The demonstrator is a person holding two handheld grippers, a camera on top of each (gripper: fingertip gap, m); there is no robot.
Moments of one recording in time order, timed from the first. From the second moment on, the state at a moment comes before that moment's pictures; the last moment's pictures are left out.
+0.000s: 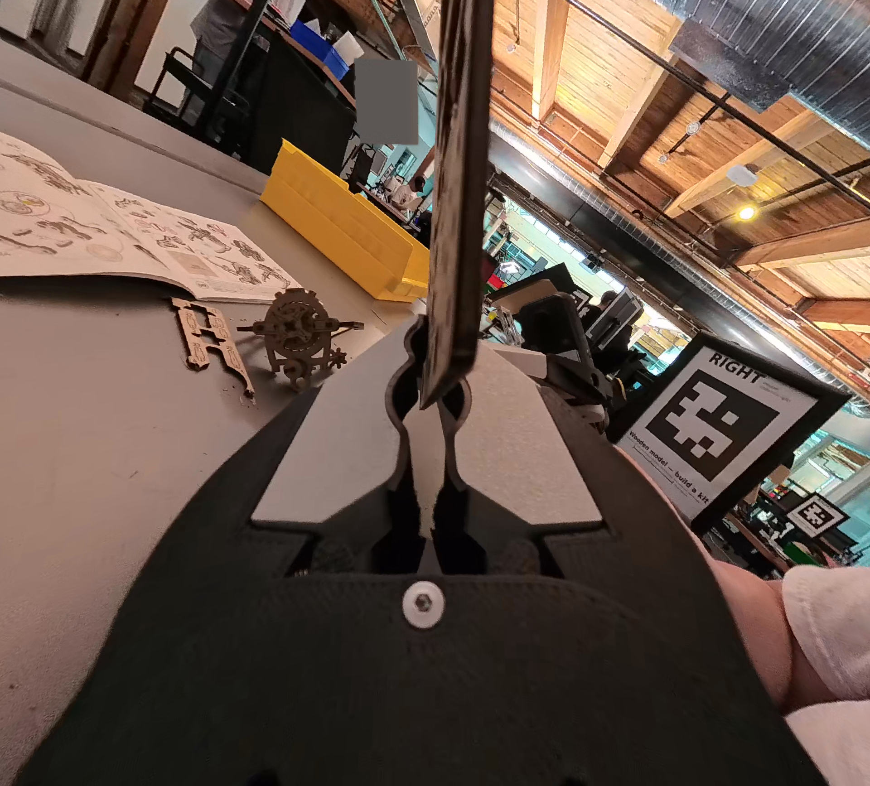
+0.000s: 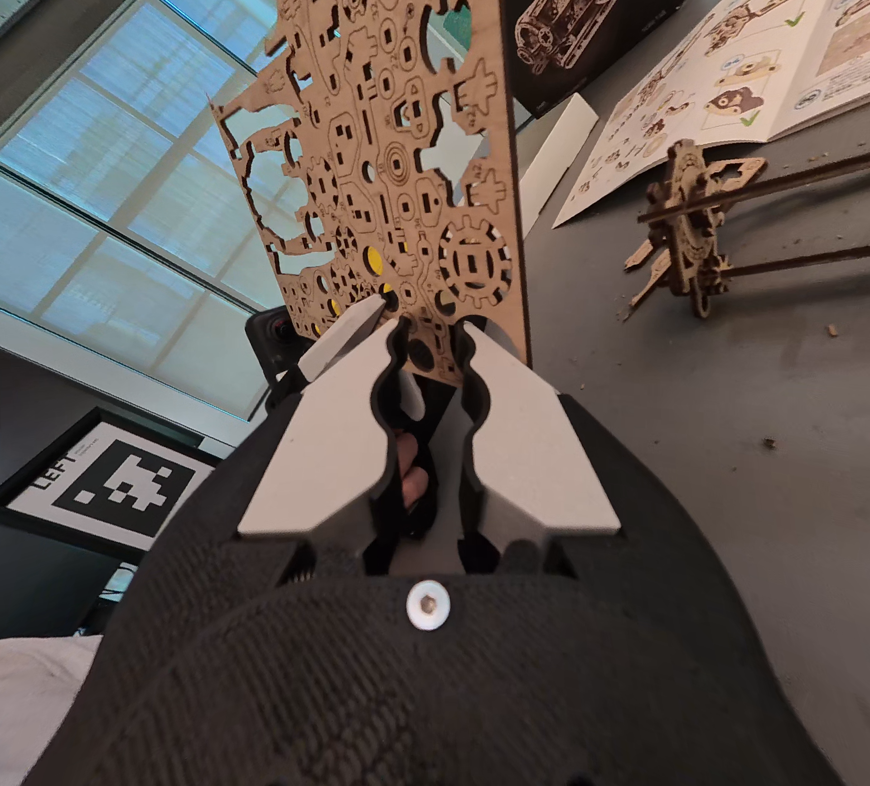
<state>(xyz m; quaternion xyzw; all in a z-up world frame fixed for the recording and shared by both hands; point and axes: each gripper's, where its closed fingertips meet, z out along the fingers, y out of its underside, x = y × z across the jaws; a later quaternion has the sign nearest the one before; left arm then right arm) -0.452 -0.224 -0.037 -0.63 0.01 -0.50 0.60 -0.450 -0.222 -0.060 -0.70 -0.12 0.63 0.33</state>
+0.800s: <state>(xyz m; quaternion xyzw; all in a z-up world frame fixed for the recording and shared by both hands) -0.448 -0.238 -0.029 -0.62 0.08 -0.50 0.60 -0.447 -0.232 -0.048 -0.68 -0.18 0.60 0.38</state>
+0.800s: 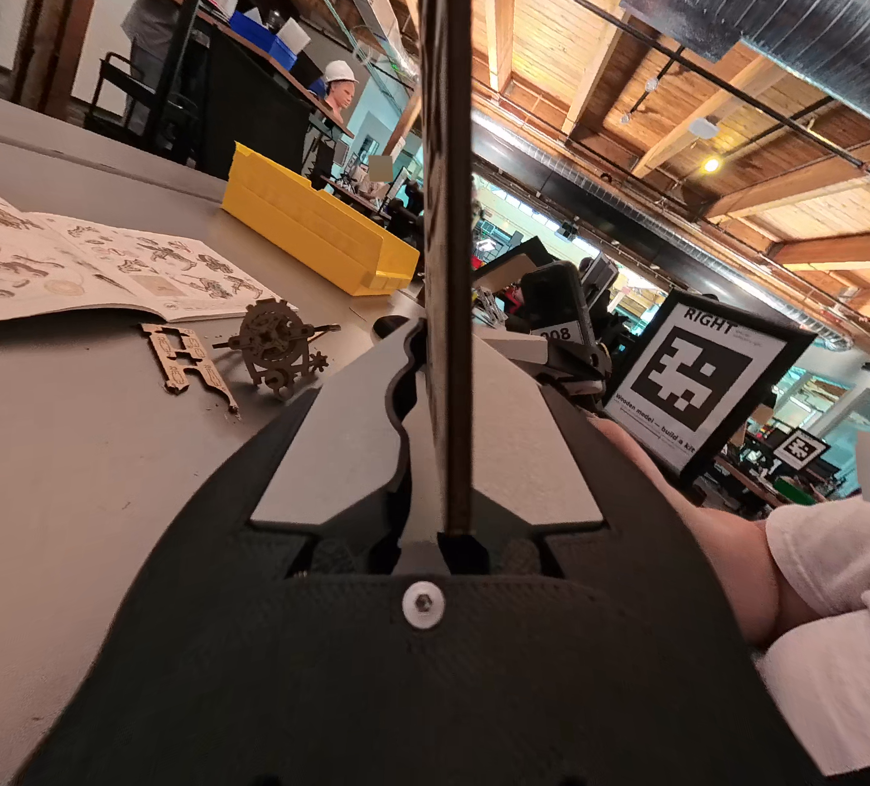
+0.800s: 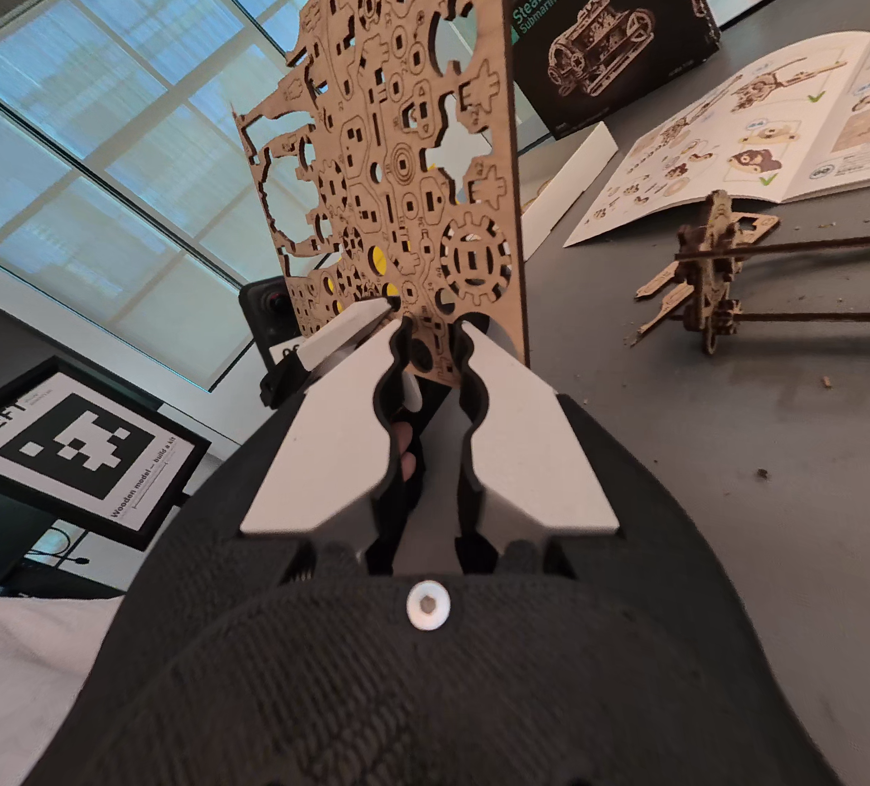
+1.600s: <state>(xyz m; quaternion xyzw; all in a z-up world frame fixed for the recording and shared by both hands) -0.441 -0.240 -0.028 -0.62 0.11 -0.50 0.59 -0.434 -0.233 -0.038 -0.68 -0.20 0.57 0.42</state>
